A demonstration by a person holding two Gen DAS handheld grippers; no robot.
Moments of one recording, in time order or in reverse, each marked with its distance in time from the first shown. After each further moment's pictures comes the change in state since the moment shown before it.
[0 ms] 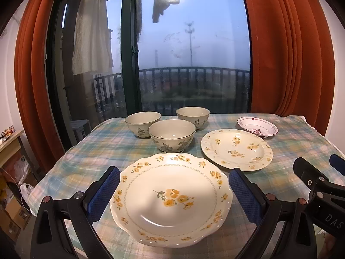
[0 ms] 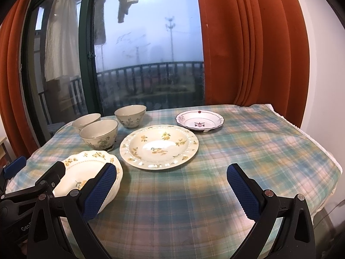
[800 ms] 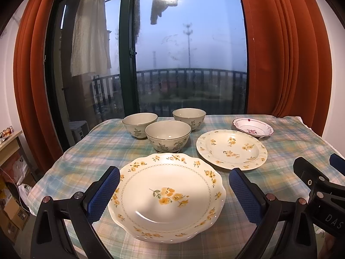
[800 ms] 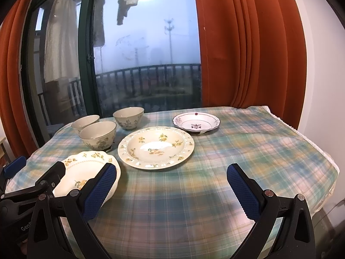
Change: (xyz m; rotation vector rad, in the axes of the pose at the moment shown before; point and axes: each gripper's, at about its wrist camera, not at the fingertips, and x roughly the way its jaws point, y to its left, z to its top) left arm -0.009 -0.007 0.001 -0.002 -0.007 -0.018; right arm -0.011 -0.007 0.003 0.003 -0.010 -0.009
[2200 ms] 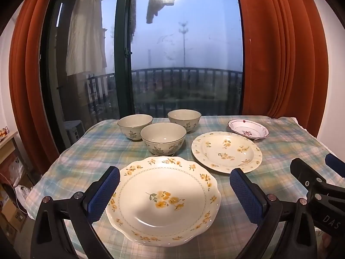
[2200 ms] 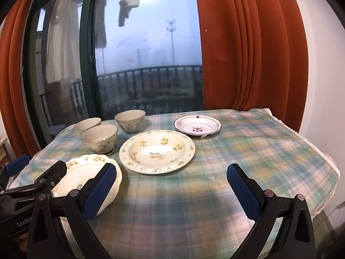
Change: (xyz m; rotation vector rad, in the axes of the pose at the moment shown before) left arm -0.001 -0.002 0.011 0.006 0.005 -0.032; right arm -0.002 -0.001 0.006 -0.006 -0.013 0.019
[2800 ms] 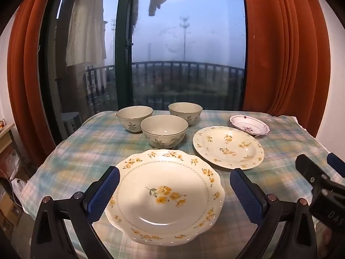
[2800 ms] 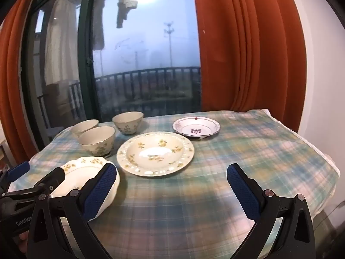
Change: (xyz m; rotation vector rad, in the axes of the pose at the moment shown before) left arm 0.013 0.010 -0.006 -0.005 0.042 0.010; right arm 0.005 0.002 0.000 0.004 -0.007 -0.029
